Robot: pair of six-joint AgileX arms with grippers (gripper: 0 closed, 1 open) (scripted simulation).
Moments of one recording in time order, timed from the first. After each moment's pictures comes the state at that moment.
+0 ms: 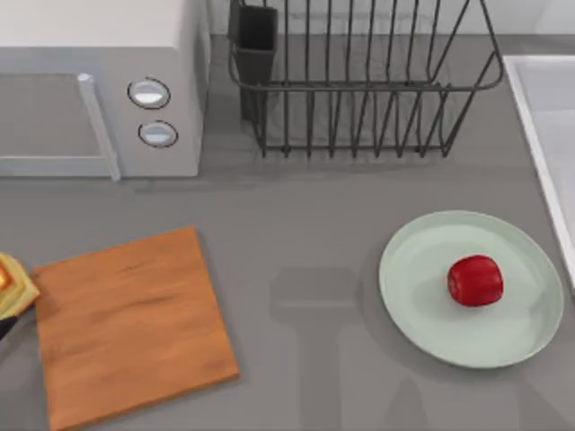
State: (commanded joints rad) left arm 0.71 1.96 0.66 -0.41 1.34 1.70; right arm 0.00 0.00 0.00 0.00 0.00 0.00
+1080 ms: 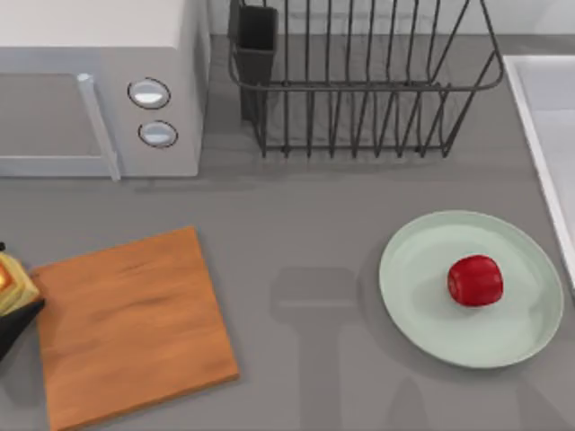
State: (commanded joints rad) left arm 0.59 2.06 0.60 0.22 1.32 1.22; right arm 0.00 0.00 0.00 0.00 0.00 0.00
